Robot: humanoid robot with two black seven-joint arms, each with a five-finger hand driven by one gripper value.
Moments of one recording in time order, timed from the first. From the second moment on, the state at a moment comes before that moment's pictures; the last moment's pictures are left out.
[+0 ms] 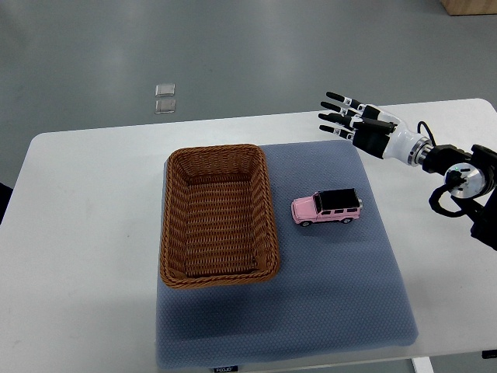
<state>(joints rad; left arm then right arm) 0.01 0.00 -0.06 -0.16 0.12 -0.03 0.00 0.82 -0.30 0.57 0.51 -0.03 0.61 0.08</state>
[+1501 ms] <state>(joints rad) 0.02 0.00 -0.06 -0.15 0.12 -0.02 0.00 0.92 -0.48 0.55 0.69 -1.15 0.61 0.51</state>
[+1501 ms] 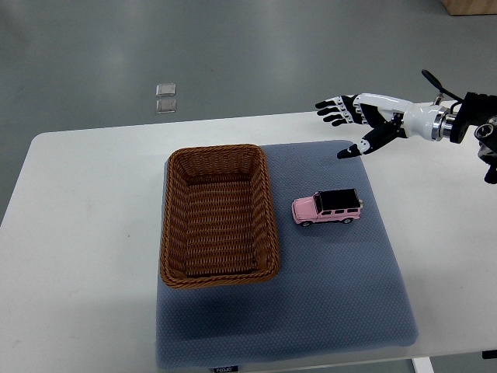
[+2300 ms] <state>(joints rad) 0.02 0.00 -0.06 -0.15 0.12 -0.02 0.00 0.86 -0.49 0.36 0.79 -1.28 0.53 0.59</state>
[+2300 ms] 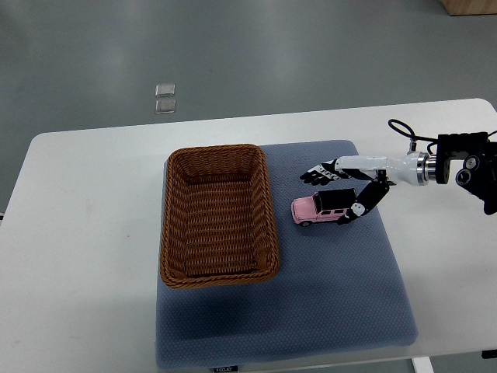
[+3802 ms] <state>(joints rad) 0.02 0.00 -0.06 -0.15 0.12 -0.02 0.00 0.84 -0.44 0.21 0.76 -1.30 0.23 0.61</state>
